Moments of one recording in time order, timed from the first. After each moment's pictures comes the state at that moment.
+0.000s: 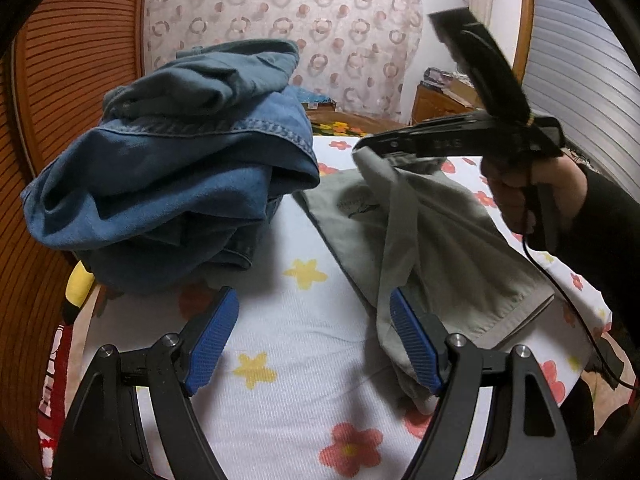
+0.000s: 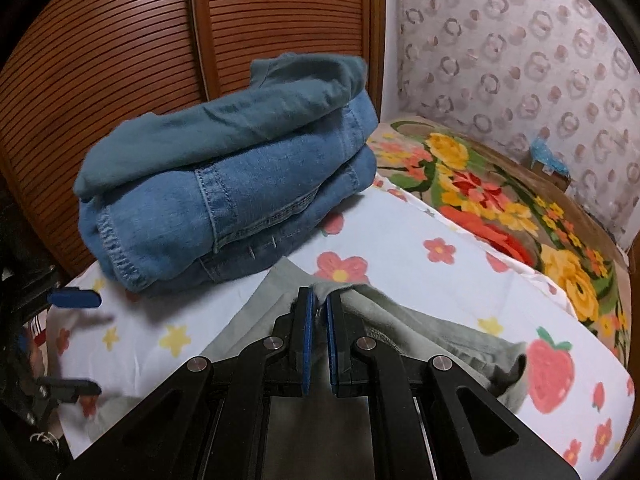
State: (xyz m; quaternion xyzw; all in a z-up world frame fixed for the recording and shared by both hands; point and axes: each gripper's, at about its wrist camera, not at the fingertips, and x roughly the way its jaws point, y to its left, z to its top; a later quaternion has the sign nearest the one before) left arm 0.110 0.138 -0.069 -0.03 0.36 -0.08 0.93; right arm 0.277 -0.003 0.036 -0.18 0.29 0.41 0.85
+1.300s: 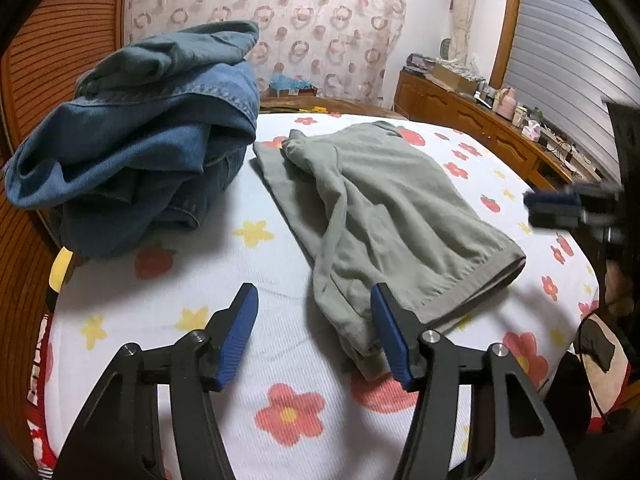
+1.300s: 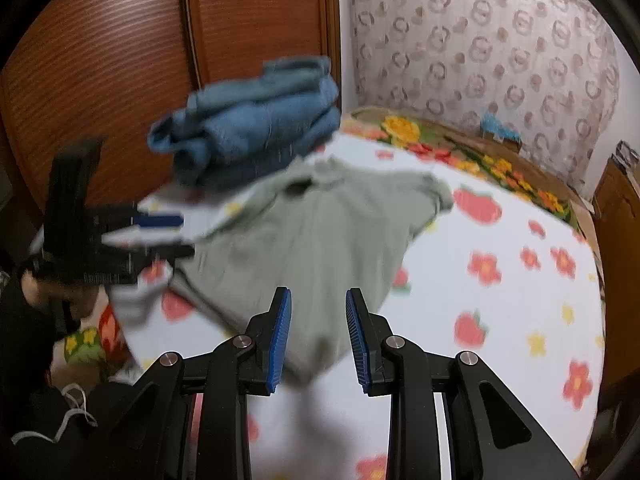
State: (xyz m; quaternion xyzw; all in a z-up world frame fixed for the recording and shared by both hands) left arm 0.083 0.120 -0.075 -0.03 0.38 -0.11 0.92; right arm 0.092 -0.134 0.011 -0.14 0.29 0.34 0.88
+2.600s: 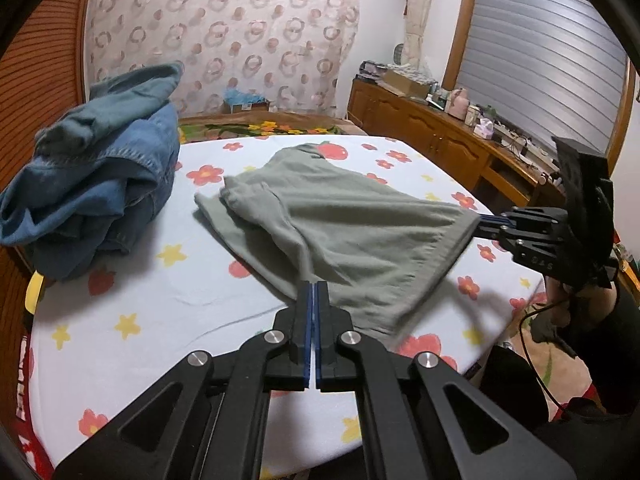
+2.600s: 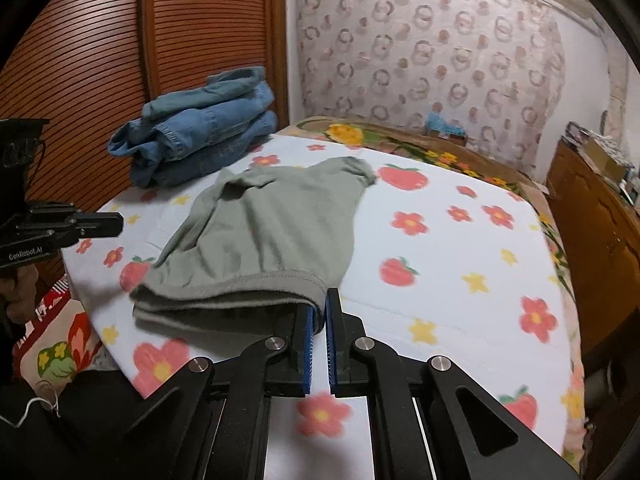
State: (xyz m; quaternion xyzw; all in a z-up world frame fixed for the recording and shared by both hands) left arm 0.054 0.062 -0.033 -0.02 0.36 -0.18 0.92; right arm 0.065 -0.198 0.002 -0.11 0.27 0.26 0.92
